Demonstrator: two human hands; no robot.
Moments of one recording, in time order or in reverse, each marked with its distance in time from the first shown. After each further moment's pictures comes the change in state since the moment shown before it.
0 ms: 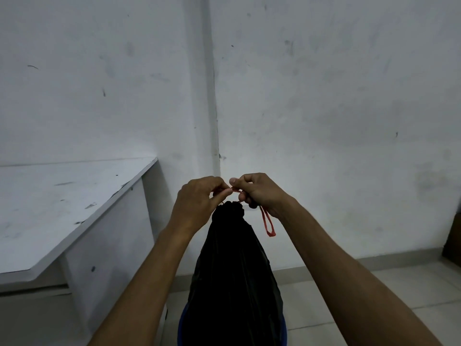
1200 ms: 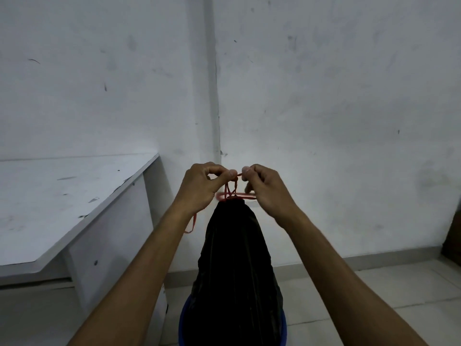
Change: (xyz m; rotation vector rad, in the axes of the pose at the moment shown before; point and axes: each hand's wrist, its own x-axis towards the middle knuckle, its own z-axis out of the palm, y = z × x) left_hand 0.017 0.014 -0.016 -0.376 -0.129 -0.295; right_hand -0.031 -0.001 0.012 -0.134 0.258 -0.285
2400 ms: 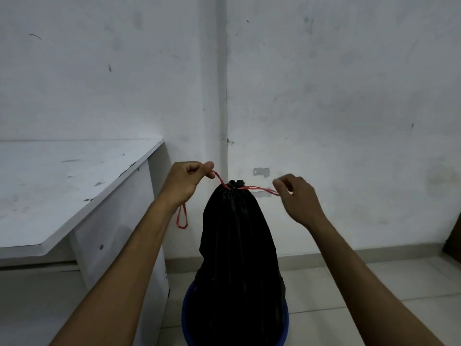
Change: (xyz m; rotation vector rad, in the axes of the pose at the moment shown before) left_hand -0.010 -0.044 -0.027 -0.121 0.017 -0.231; right_hand -0.007 0.074 -0.027 -0.498 0.116 0.085
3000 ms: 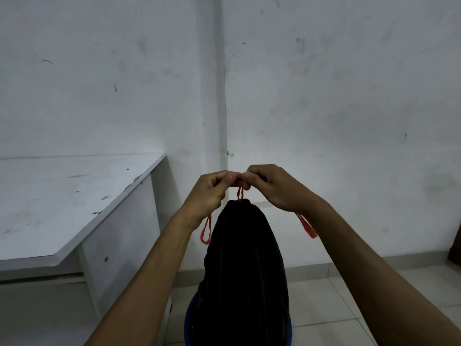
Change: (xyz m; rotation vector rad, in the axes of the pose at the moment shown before) left_hand -0.020 0.036 0.028 -0.206 -0.213 0.087; right_hand 0.008 -0.089 -0.038 0.087 -0.356 -0.395
